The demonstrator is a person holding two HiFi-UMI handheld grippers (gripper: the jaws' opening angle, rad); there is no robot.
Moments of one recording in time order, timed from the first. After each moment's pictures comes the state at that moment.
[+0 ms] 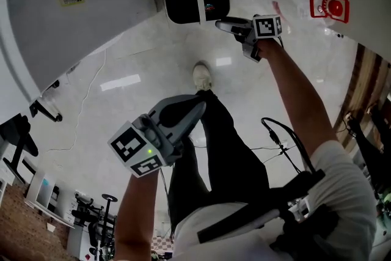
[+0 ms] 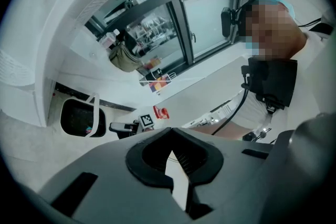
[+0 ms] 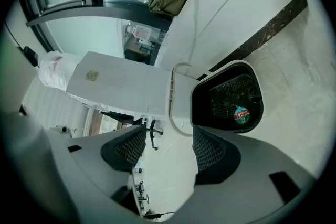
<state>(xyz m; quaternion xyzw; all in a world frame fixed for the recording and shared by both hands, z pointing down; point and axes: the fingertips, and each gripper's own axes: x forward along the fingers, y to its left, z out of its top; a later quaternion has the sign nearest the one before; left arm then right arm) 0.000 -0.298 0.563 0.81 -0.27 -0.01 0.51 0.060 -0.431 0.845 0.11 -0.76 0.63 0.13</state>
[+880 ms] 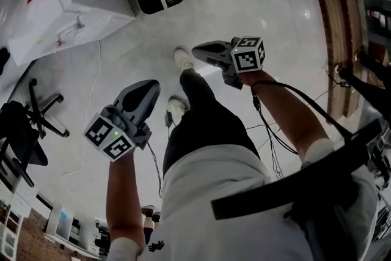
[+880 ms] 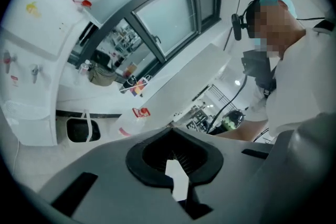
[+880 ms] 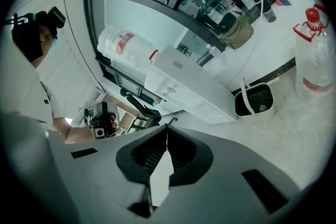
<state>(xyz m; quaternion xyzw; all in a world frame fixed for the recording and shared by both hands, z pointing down) -0.021 -0.145 0.389 0.88 -0.25 0.03 0.41 0.077 -0.186 0.517 0.14 -0.85 0.50 0.09</state>
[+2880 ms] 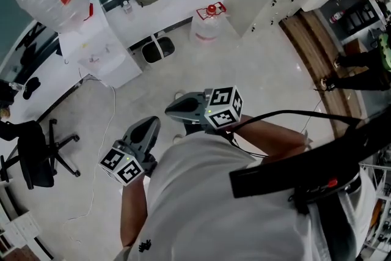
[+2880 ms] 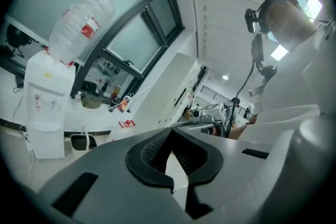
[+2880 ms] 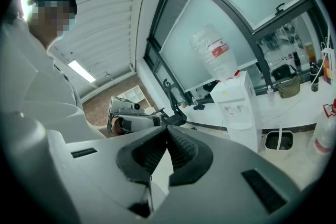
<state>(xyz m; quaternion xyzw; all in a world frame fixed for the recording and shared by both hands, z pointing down) -0.035 0.134 0.224 0.92 -0.27 0.00 0.28 -0.012 0.124 0.232 0.08 -0.96 0.26 0.08</state>
